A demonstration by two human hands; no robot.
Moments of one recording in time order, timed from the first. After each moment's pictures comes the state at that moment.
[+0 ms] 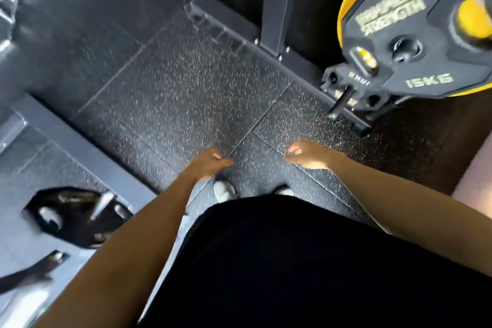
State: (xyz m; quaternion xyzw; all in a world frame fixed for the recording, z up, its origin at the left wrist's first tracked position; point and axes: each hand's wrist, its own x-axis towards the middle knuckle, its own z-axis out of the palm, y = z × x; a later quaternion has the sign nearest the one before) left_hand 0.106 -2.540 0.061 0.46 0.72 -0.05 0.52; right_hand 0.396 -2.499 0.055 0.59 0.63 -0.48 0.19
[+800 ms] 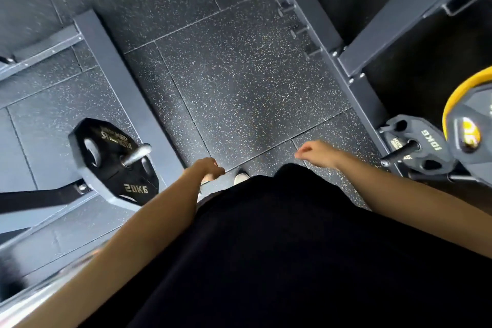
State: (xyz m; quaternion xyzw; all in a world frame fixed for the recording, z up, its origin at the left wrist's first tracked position) left_hand -0.079 -2.585 -0.005 0.35 0.75 -0.10 0.55; right_hand 0.195 -2.433 0.036 0.52 0.66 -0.47 0.27
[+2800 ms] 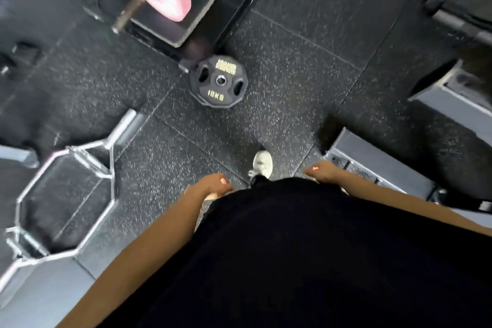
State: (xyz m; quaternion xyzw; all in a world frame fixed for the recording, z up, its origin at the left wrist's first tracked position) left_hand -0.763 -1.499 -0.016 0.50 0.66 -0.25 0.50; right_hand -0.446 -1.485 -0.025 0.65 0.51 -0.52 0.20
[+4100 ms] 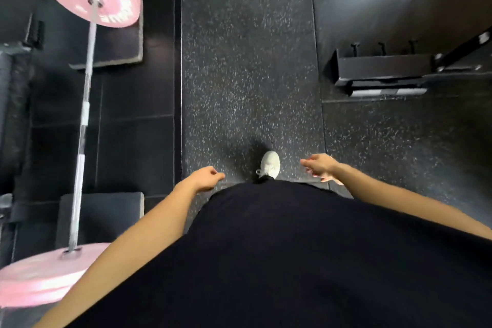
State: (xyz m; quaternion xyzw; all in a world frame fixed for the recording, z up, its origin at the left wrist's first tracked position) left_hand -0.393 -0.491 0.008 0.68 0.50 -0.36 0.40; right_hand -0.118 -0.672 -0.014 0.79 0.19 -0.57 -0.08
